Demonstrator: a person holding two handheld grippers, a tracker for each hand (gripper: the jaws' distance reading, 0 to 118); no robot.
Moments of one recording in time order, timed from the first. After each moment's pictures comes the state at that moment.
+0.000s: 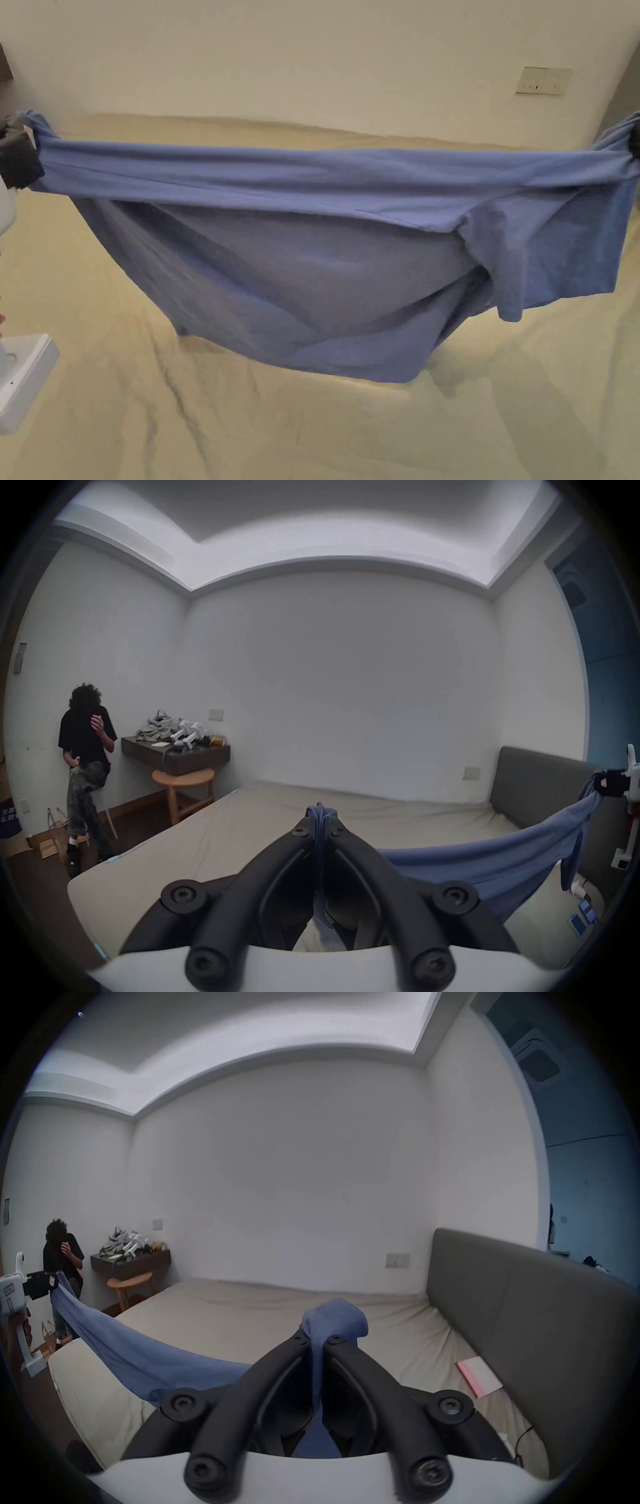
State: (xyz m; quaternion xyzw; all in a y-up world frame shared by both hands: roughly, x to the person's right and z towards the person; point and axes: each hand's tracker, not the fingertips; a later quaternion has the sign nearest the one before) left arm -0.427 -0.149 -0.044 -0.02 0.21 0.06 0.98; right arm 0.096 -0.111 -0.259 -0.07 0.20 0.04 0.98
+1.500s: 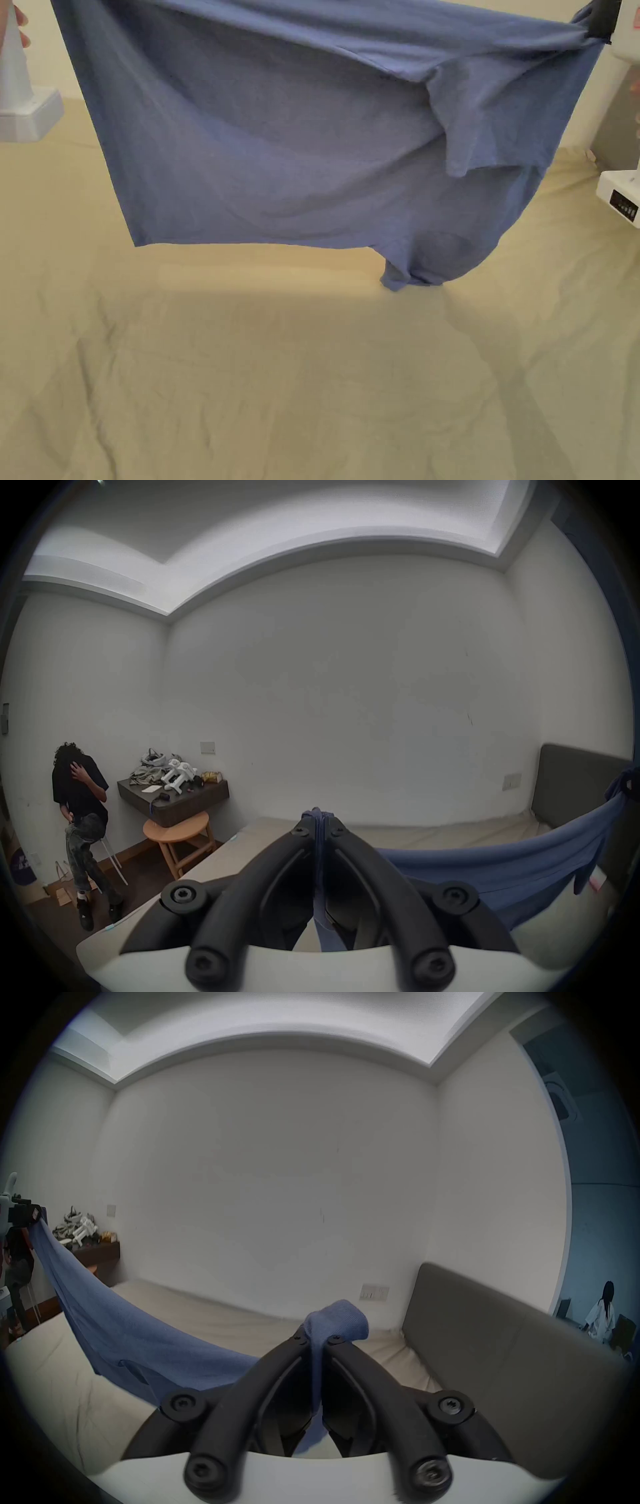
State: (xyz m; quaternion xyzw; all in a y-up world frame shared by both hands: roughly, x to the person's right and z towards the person) left arm -0.501 -0.069 -0.333 -0.04 0.26 -0.01 0.96; right arm -0.001 -0.101 -0.516 -0.06 0.13 0.10 0.98
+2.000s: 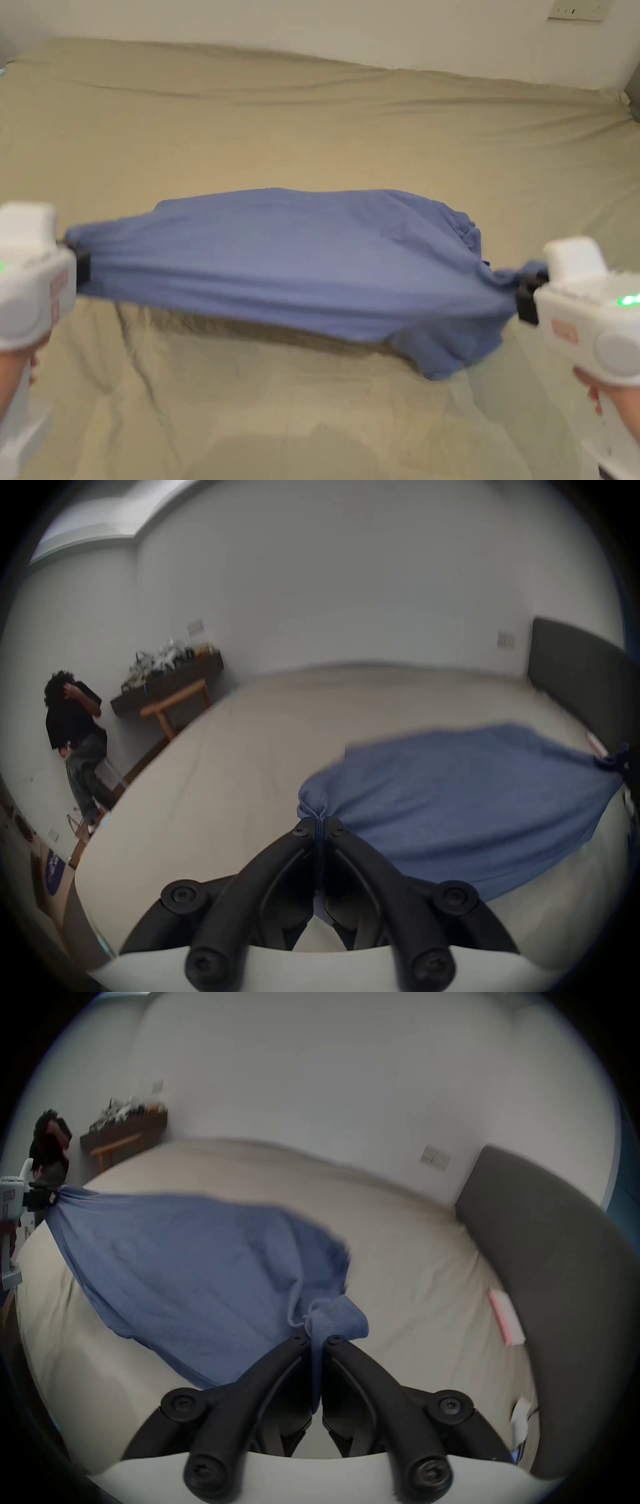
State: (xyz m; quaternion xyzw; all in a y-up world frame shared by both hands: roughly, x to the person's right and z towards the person) left arm -0.494 -0.396 -0.166 -0.33 0.23 0.00 0.92; right arm 0.024 -0.385 -0.361 -0.33 0.21 0.21 0.90
